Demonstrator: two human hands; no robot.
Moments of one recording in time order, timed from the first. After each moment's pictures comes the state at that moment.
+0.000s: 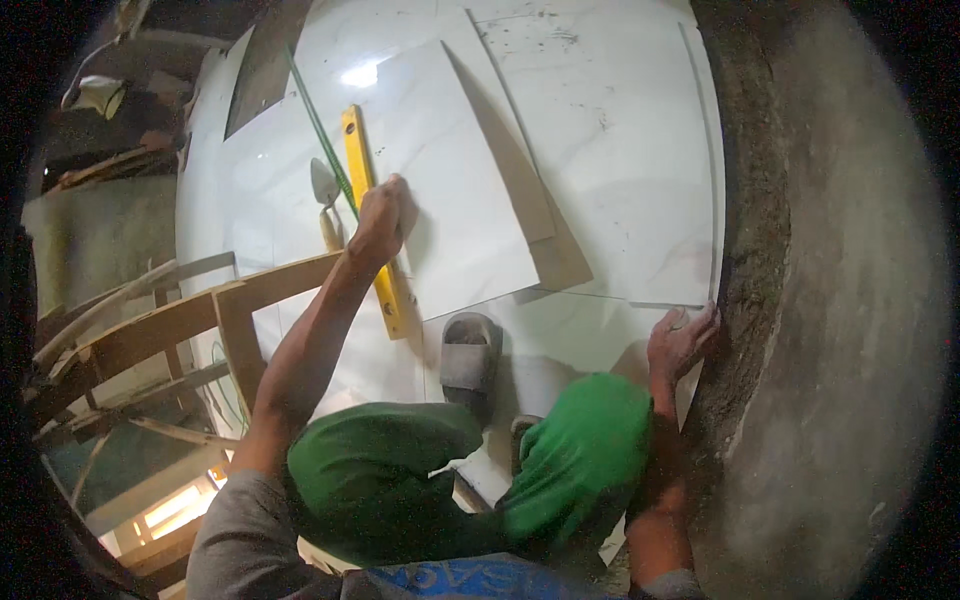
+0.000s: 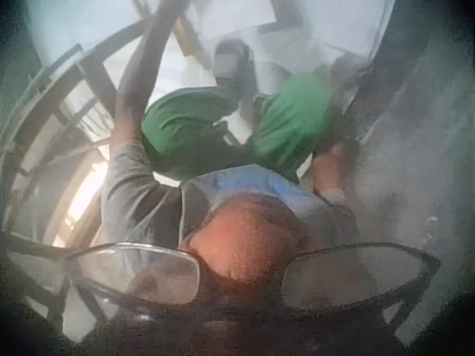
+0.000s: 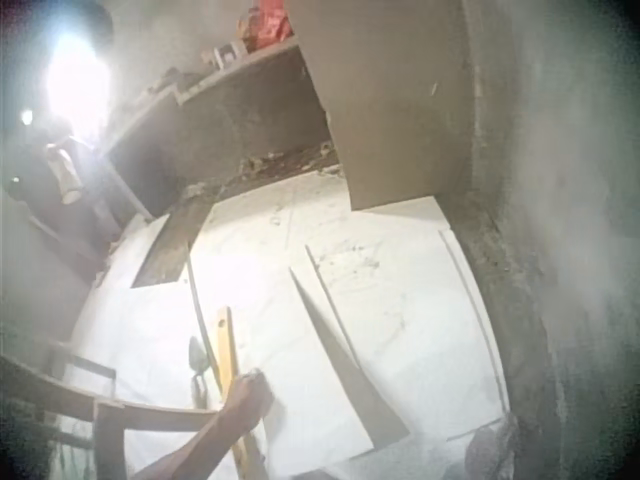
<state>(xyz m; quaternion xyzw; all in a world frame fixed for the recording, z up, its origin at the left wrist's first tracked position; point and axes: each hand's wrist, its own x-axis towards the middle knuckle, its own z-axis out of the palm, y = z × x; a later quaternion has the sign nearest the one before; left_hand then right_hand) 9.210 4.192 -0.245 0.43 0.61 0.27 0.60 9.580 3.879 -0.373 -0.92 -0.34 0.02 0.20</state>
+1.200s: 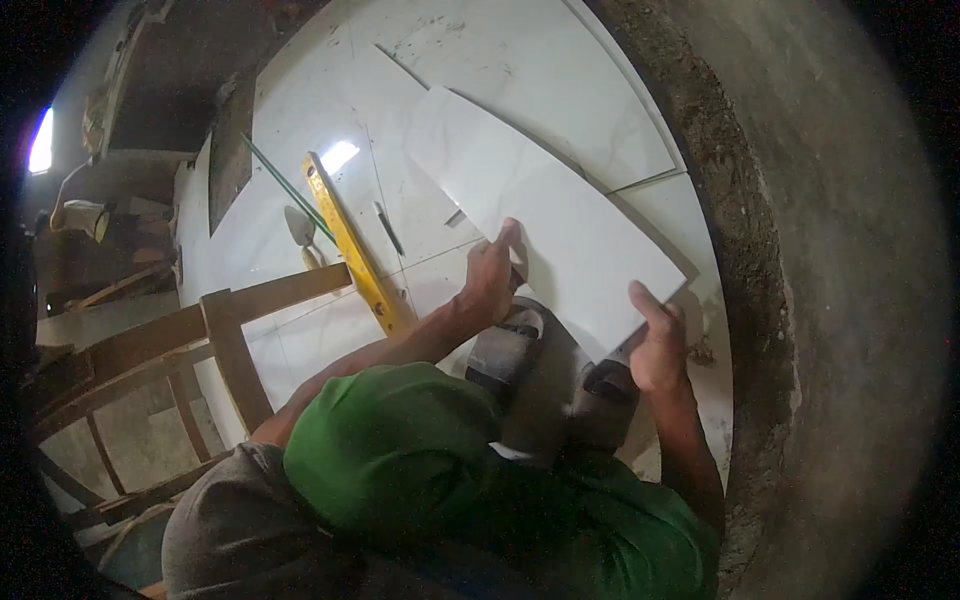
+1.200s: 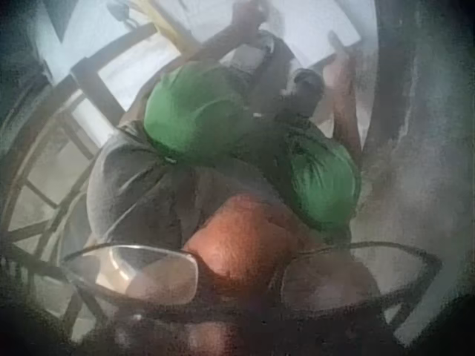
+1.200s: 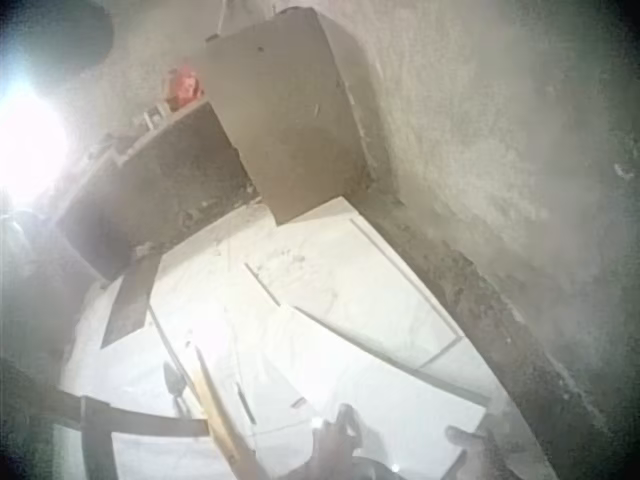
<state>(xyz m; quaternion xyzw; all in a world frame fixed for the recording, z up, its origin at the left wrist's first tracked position) 9.334 3.950 -0.268 0.32 0.59 0.19 0.72 9.465 3.755 -0.236 -0.51 0.07 0.50 0.70</state>
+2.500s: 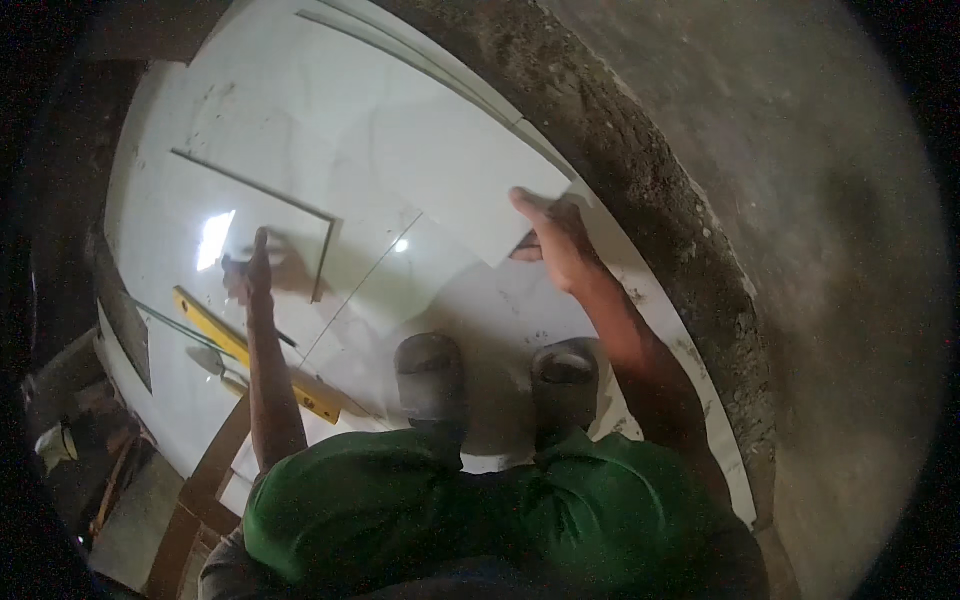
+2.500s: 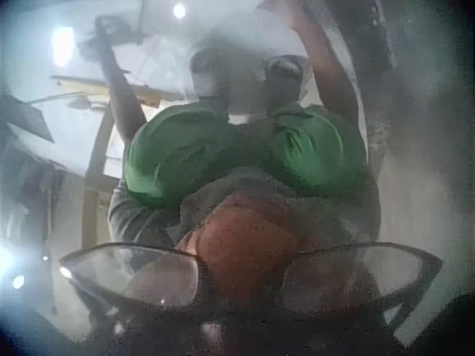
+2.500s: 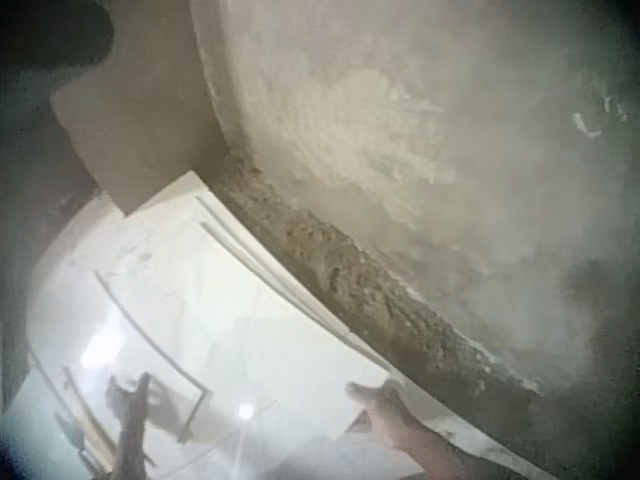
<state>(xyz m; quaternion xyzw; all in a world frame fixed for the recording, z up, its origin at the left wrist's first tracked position) 9.307 4.196 -0.363 0.71 0.70 0.06 0.09 9.568 3.791 -0.336 -0.61 0.13 0.51 0.59</state>
